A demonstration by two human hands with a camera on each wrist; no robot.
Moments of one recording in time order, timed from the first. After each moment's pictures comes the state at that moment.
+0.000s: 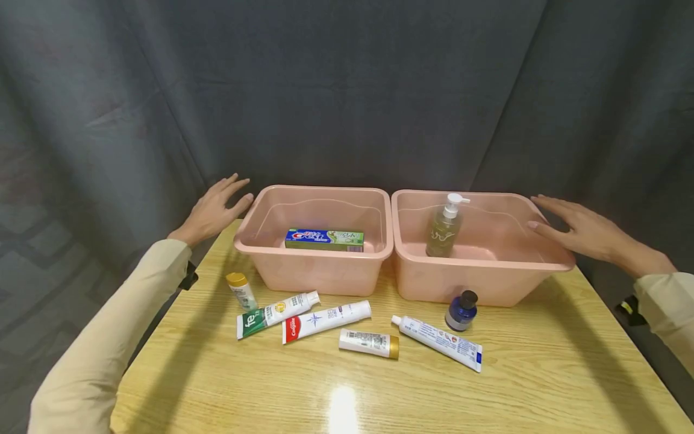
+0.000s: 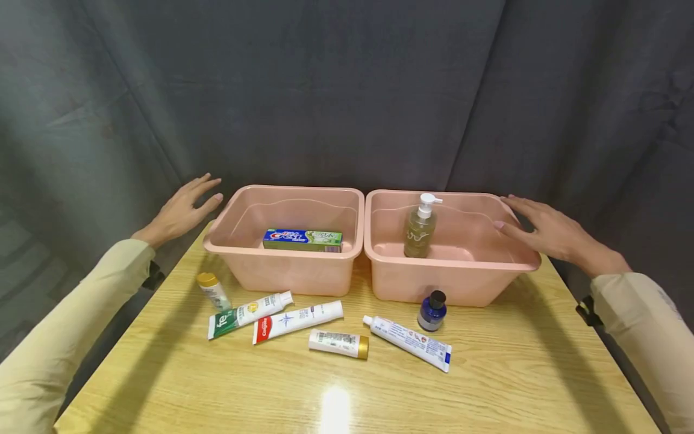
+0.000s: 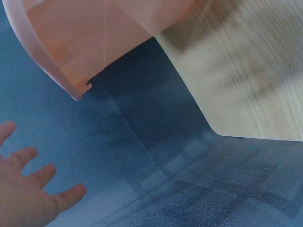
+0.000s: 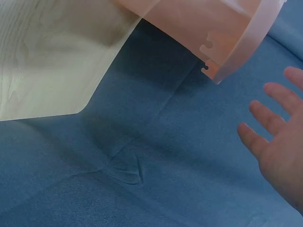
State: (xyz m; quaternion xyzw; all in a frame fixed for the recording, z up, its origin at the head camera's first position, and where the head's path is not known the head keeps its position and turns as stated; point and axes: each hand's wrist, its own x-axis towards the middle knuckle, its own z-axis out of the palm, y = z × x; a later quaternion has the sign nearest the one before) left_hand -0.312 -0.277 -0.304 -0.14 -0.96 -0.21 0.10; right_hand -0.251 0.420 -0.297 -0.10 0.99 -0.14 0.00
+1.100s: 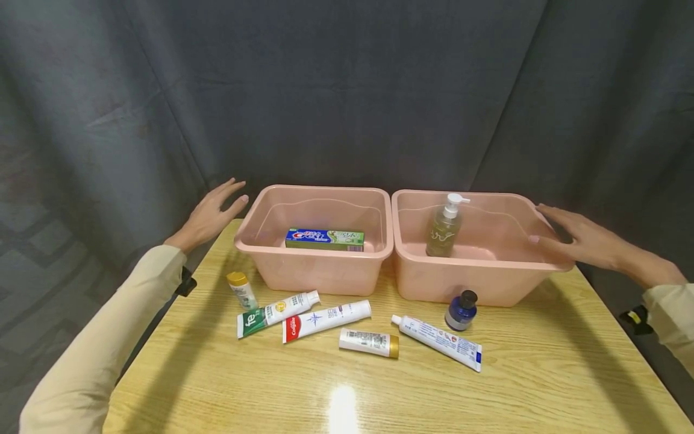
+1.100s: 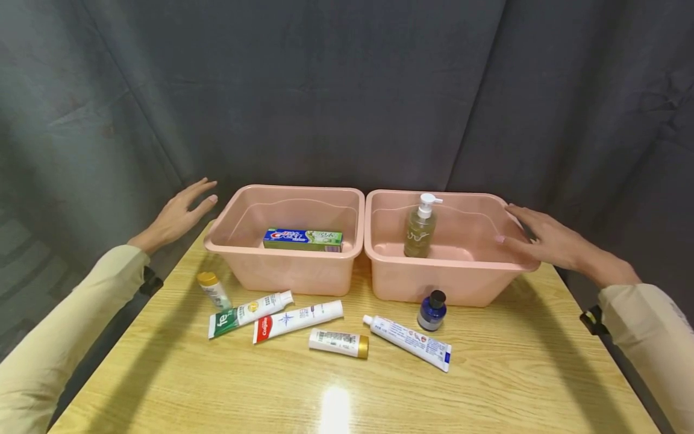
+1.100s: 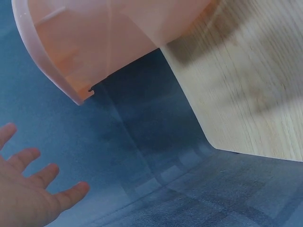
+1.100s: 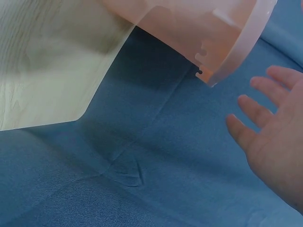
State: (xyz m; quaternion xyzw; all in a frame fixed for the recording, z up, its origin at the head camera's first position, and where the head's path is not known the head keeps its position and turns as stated) left_hand -0.302 -0.281 -0.307 -0.13 -0.95 -0.27 0.09; right_hand -0.242 0.426 -0.306 -0.14 0.97 -0.21 0.03
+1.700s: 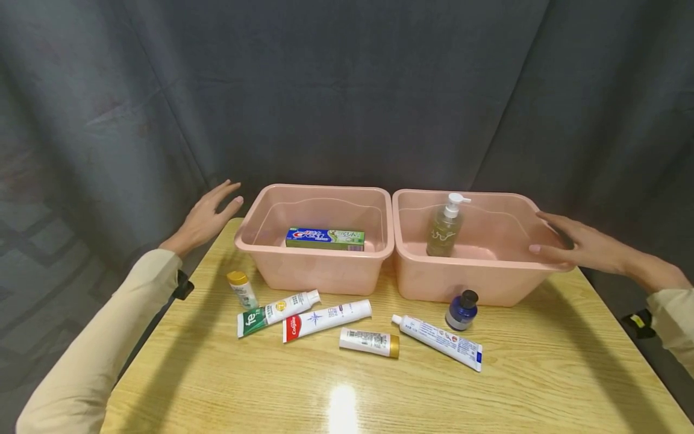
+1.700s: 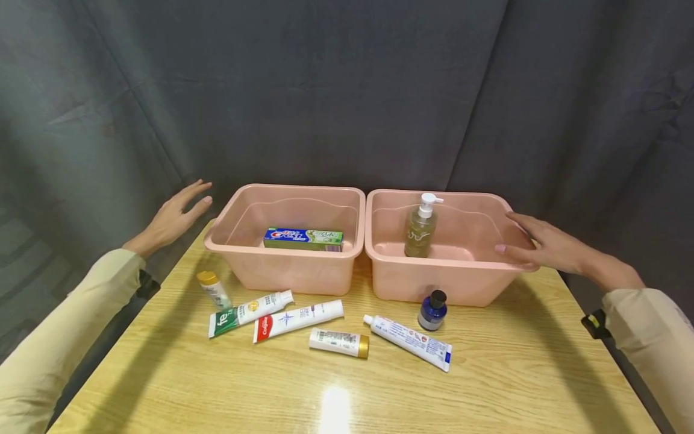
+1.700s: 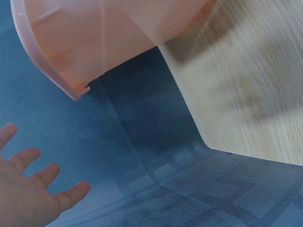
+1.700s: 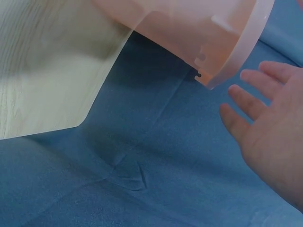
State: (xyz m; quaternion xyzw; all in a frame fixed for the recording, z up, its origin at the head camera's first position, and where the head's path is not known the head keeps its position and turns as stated) left_hand -0.298 -0.291 -0.313 -0.13 -0.95 -0.28 0.10; right_hand -0.236 0.424 -0.308 -0.13 0.96 -0.22 0.06
